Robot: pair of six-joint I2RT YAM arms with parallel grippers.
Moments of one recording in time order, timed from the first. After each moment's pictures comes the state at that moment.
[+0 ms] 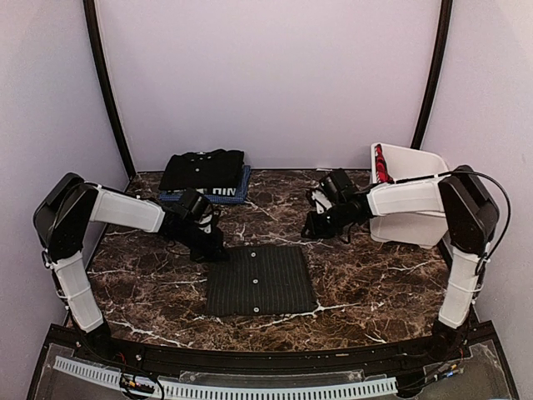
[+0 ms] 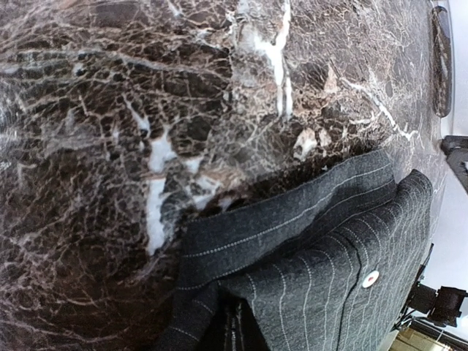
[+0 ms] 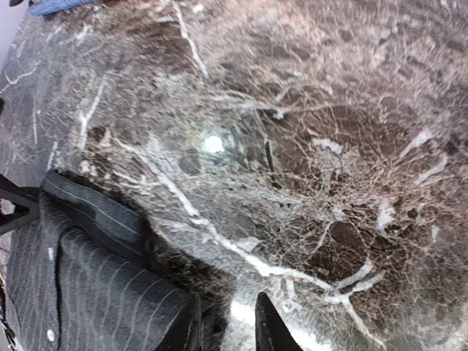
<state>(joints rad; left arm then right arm) -0.56 1.83 1.02 -0.25 0.38 -0.73 0.62 1.92 1.23 -0.30 -0.24 0.39</state>
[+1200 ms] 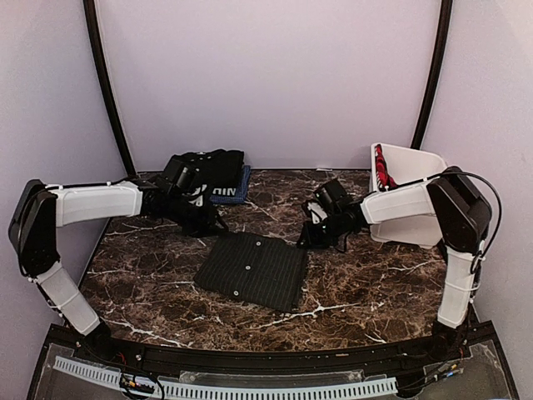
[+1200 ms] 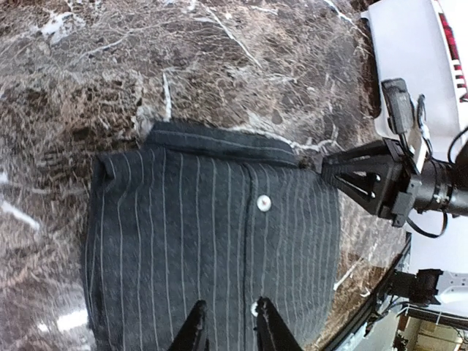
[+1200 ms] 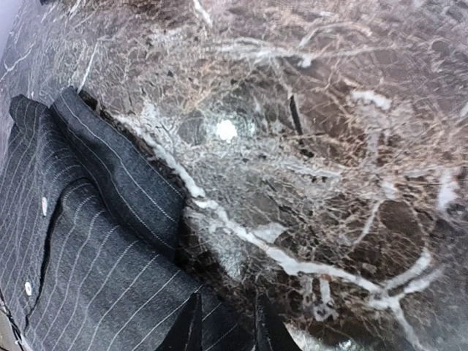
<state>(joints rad) -0.54 1.67 1.14 -0.40 0.38 -0.63 0.65 1.95 1.18 -0.22 -0.28 0.45</state>
